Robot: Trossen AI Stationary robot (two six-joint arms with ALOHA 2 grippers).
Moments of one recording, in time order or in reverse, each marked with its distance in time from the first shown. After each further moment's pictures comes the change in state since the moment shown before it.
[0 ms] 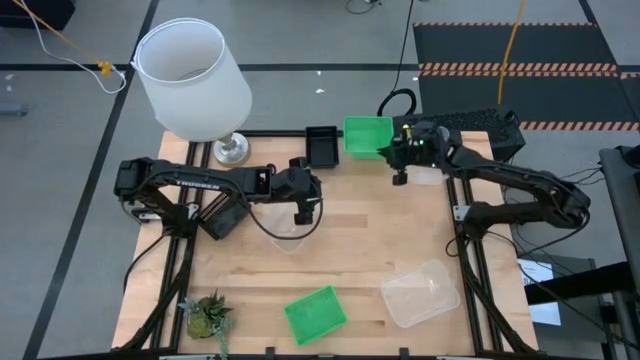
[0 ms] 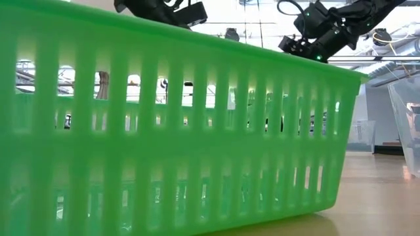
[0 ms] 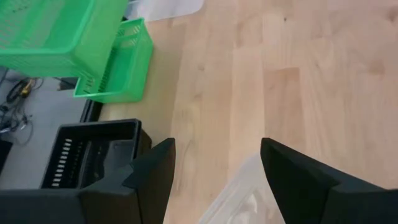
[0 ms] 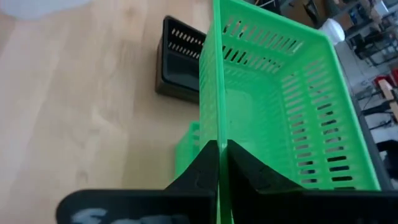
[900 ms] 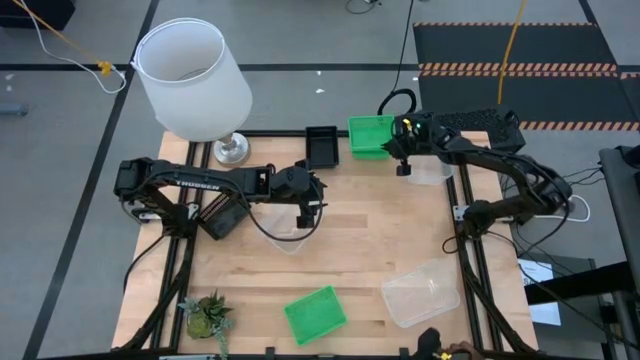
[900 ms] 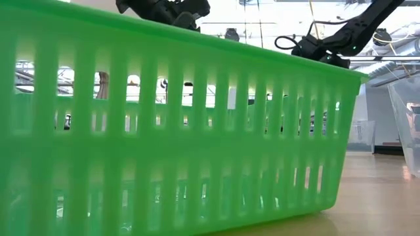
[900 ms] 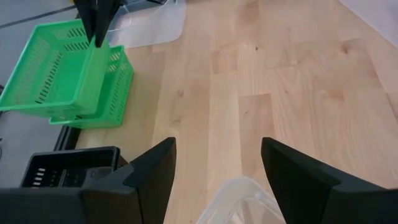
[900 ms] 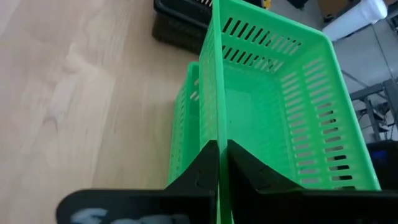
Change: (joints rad) left arm -0.002 0.001 0.000 0.066 0.094 0.004; right arm -0.245 0.210 0.000 0.068 -0.209 -0.140
